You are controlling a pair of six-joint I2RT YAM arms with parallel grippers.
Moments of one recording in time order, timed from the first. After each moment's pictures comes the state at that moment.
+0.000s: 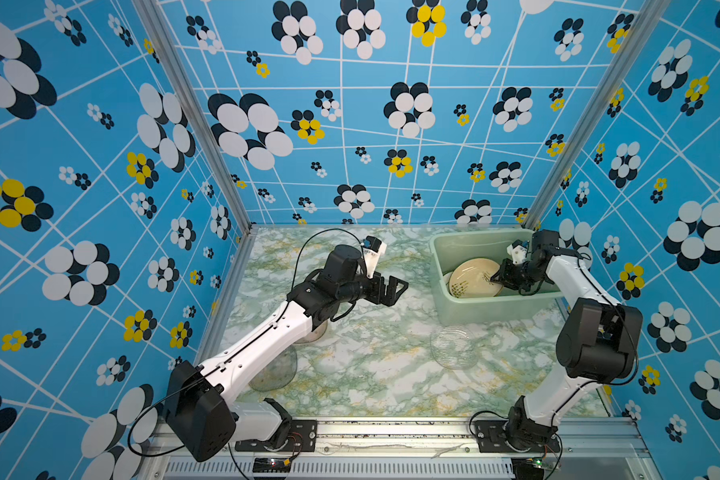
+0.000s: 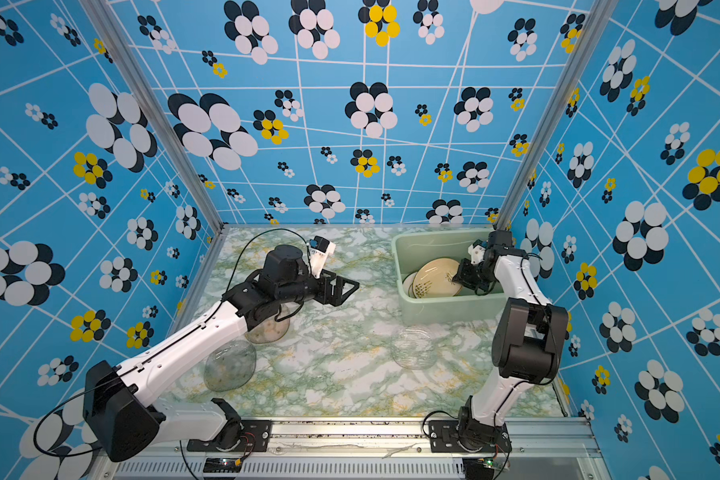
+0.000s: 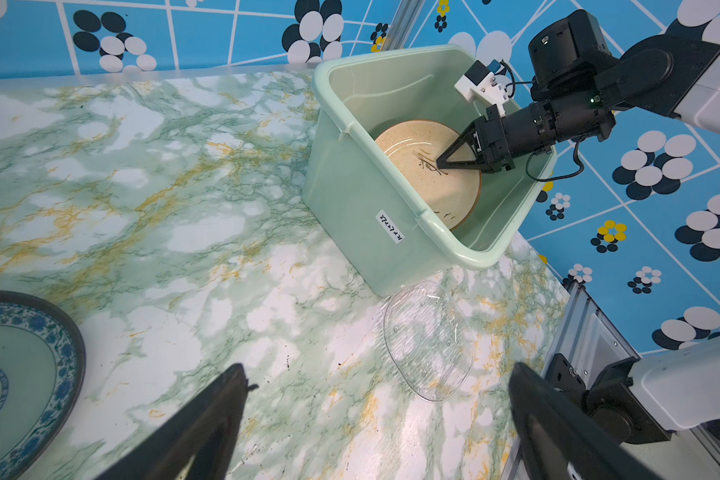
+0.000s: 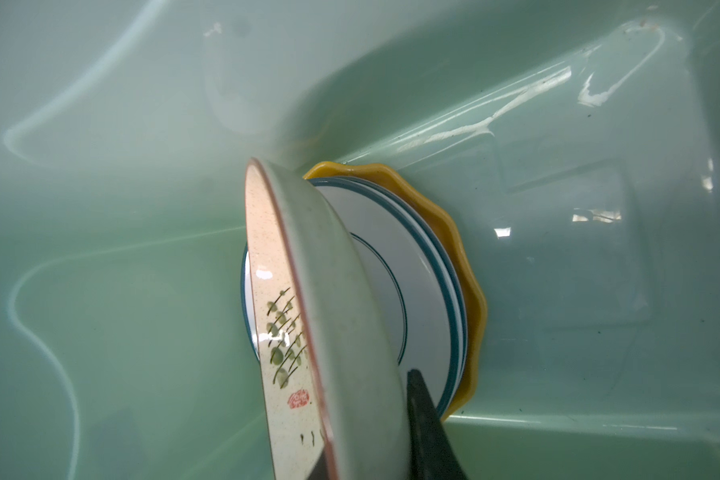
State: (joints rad) left arm -0.64 1.33 1.15 -0.30 0.32 -0.35; right arm -0.22 1.77 1.39 -0.83 -0.42 0.11
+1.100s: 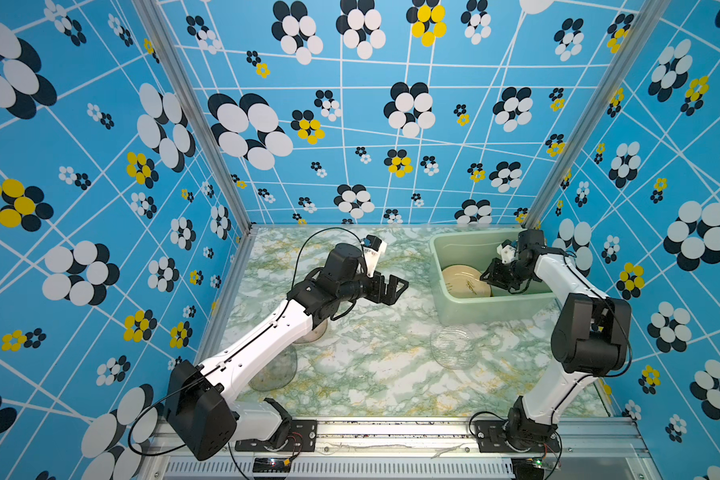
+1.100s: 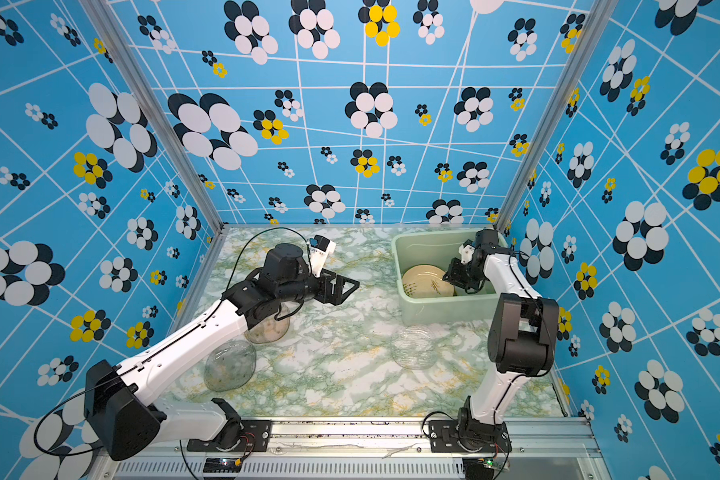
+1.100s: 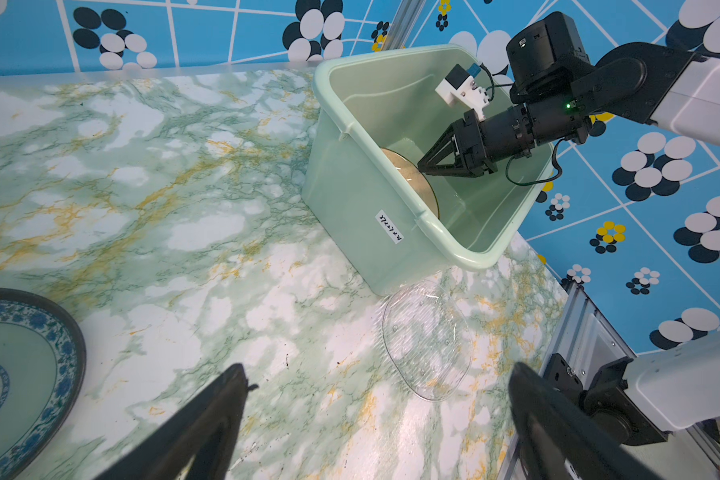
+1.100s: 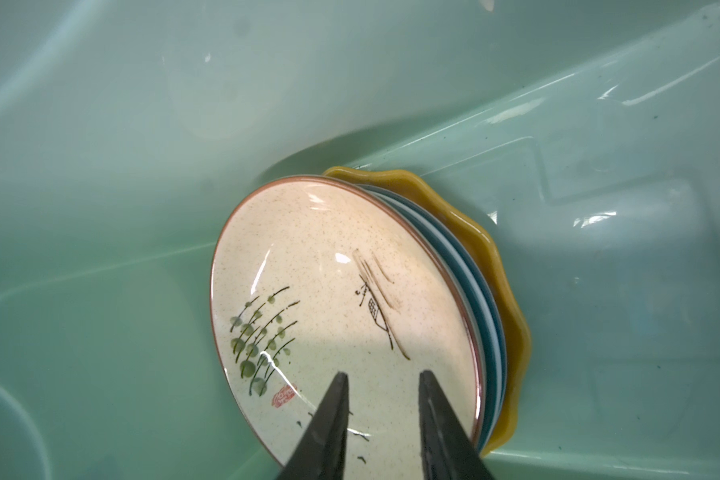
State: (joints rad) left arm -0.64 1.34 1.17 -0.32 0.32 -0.35; right arm -0.15 1.81 1.39 -0.78 -0.38 0.17
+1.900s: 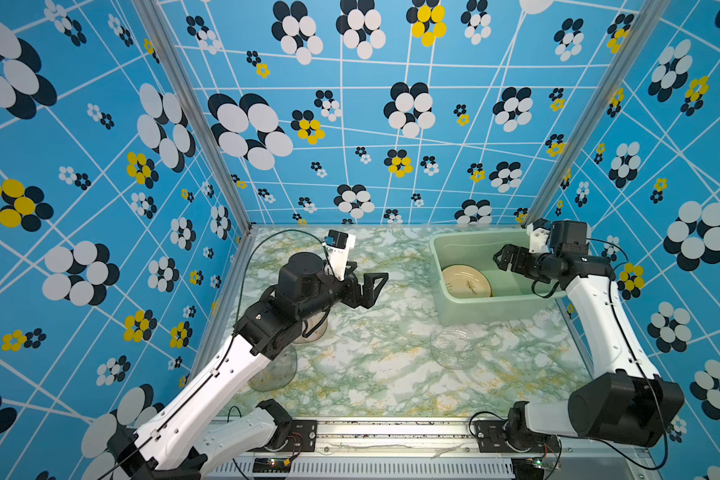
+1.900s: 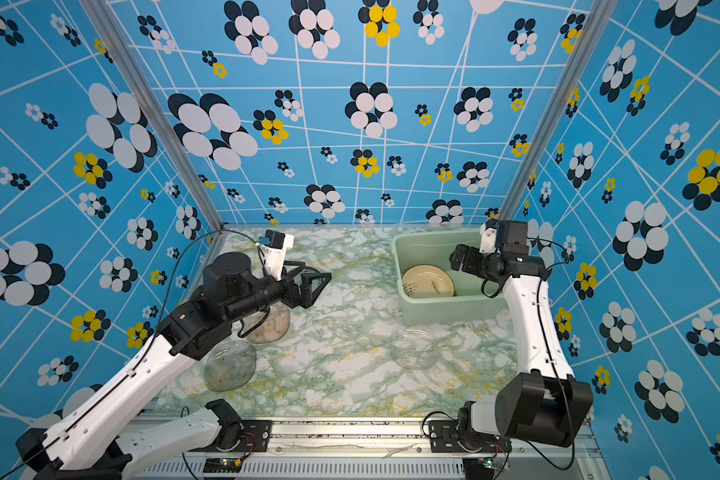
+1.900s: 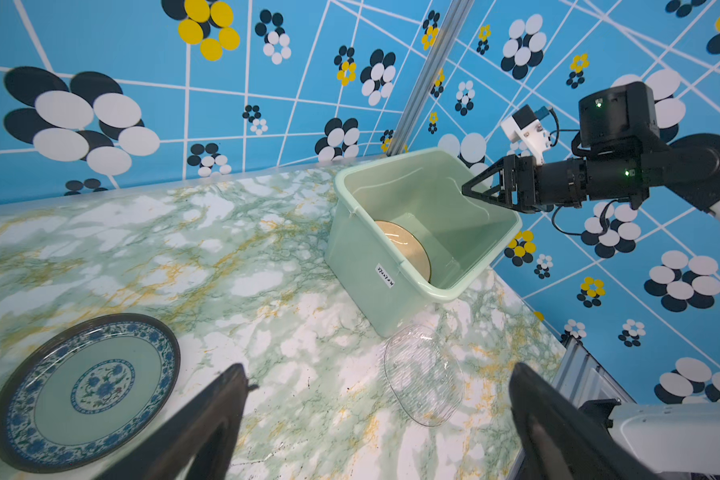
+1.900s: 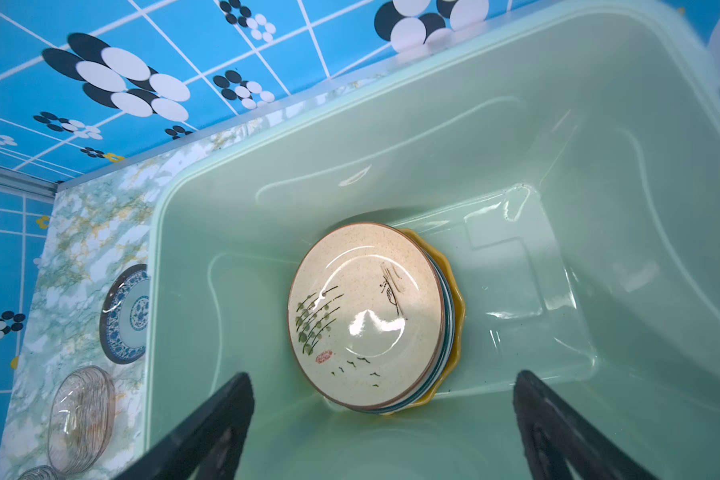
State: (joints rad) left arm -0.66 0.99 1.17 -0.44 0.15 -0.36; right arm -0.15 1.34 1.36 -0.84 -0.24 0.13
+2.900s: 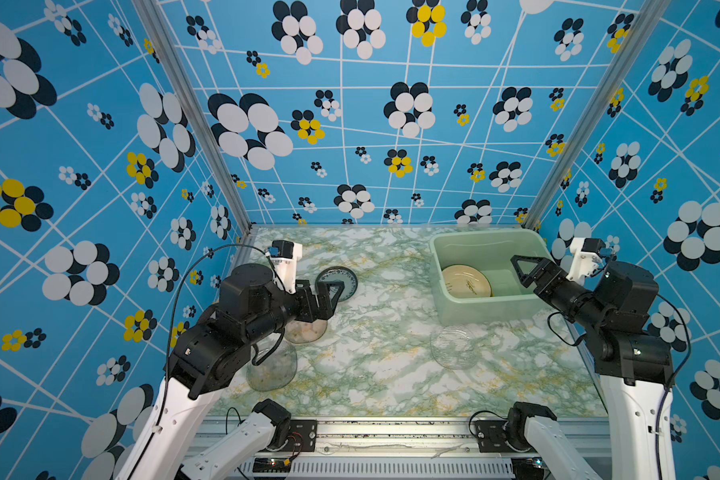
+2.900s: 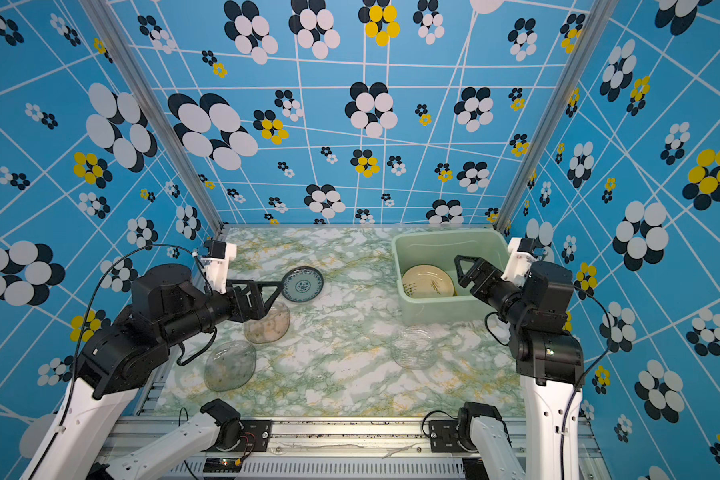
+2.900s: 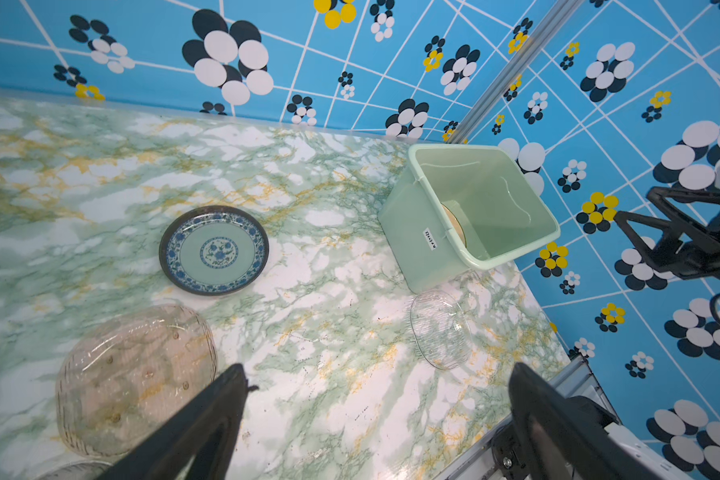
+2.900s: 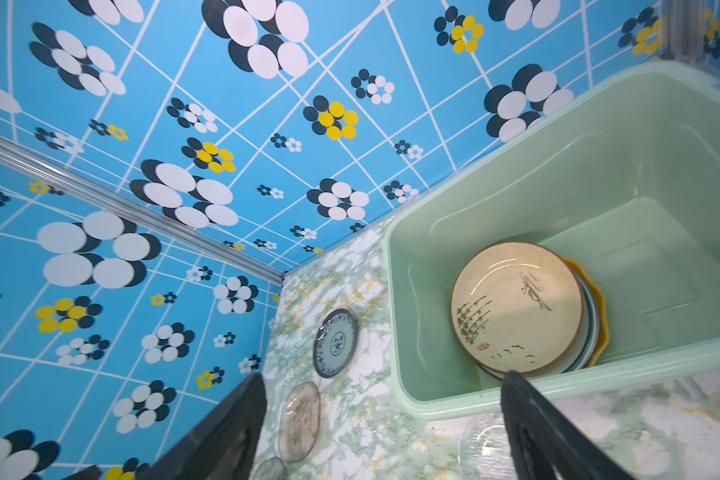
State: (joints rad) left arm -0.46 0.86 1.37 -0.94 0.15 -0.49; right arm -0.15 0.80 1.21 -0.76 -0.45 0.61
